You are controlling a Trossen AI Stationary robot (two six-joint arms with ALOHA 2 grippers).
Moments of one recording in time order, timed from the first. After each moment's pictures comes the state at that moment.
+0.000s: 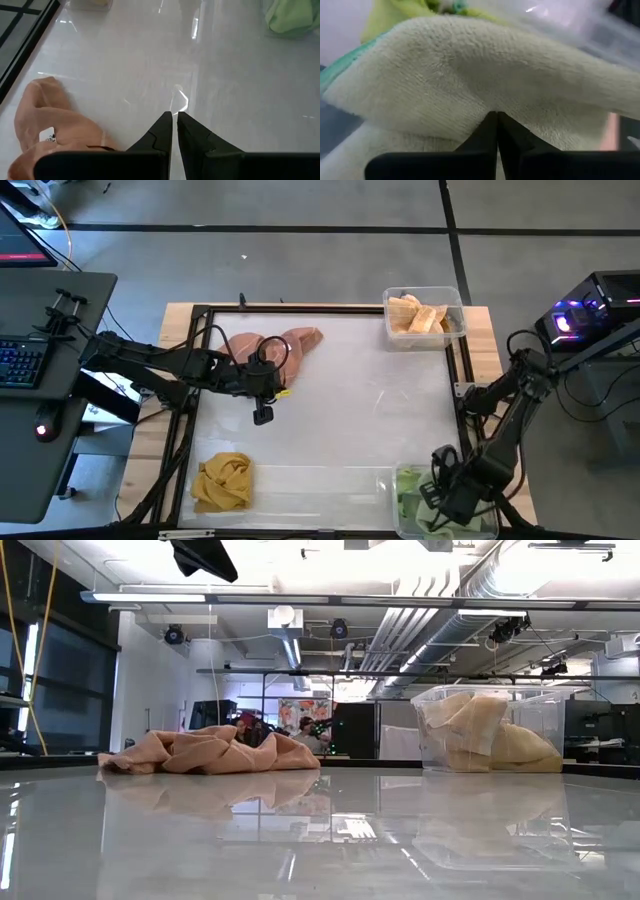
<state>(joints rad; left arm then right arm) -0.20 1.26 1.17 -0.75 -0.29 -0.25 0.98 1.54 1.32 -1.20 -0.13 2.18</state>
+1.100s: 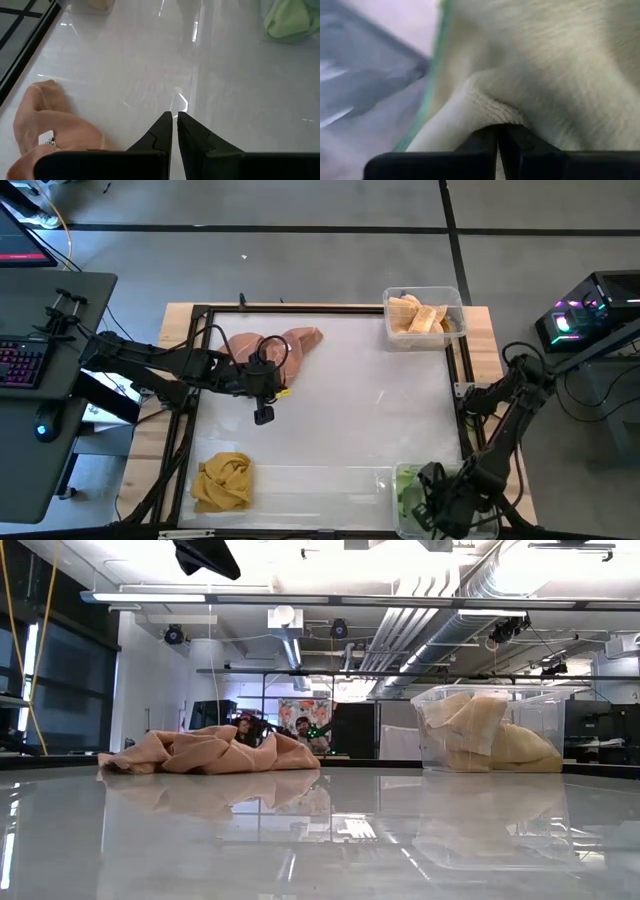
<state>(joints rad) -0.20 1.26 1.17 -0.73 -0.30 -0.25 1.01 1.60 1.27 -0.92 -0.04 2.01</state>
